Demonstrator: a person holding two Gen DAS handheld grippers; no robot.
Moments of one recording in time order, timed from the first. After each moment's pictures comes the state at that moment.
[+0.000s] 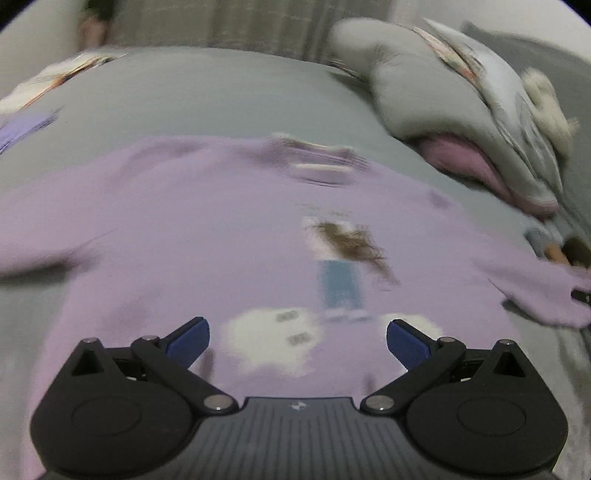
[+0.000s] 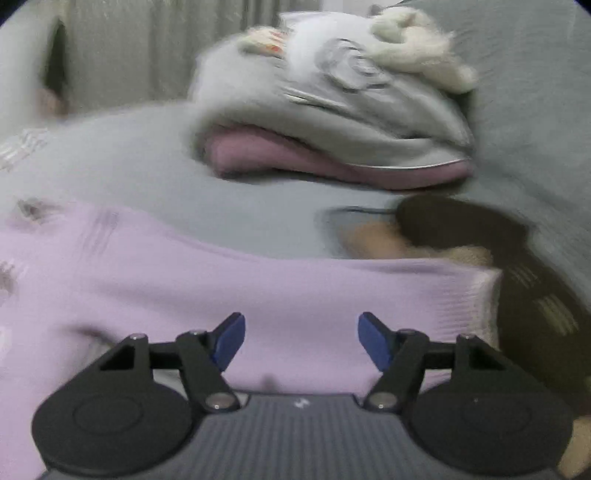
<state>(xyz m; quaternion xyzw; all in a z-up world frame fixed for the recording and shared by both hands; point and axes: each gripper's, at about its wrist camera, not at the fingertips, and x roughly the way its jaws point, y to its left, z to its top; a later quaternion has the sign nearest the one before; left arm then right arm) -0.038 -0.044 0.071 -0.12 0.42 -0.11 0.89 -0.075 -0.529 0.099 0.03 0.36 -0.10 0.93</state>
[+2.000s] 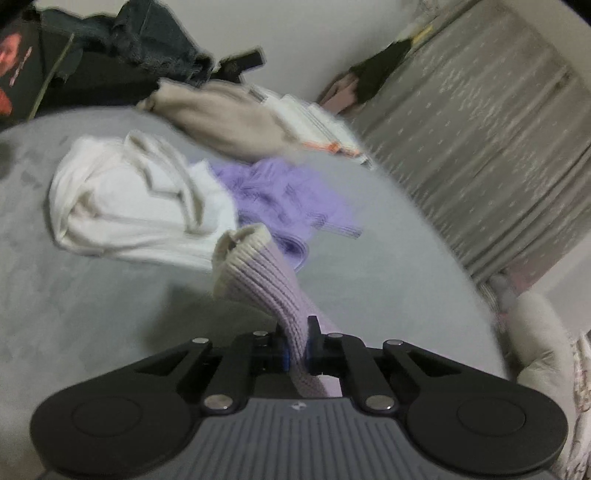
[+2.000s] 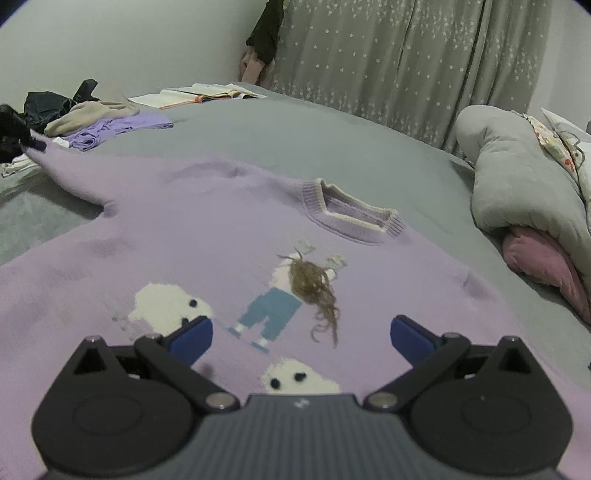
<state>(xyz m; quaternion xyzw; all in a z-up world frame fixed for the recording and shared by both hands) 0.009 0.319 0.040 -0.39 0.23 0.12 0.89 -0.033 -0.215 0.063 -0.16 0.33 0.13 0.92</state>
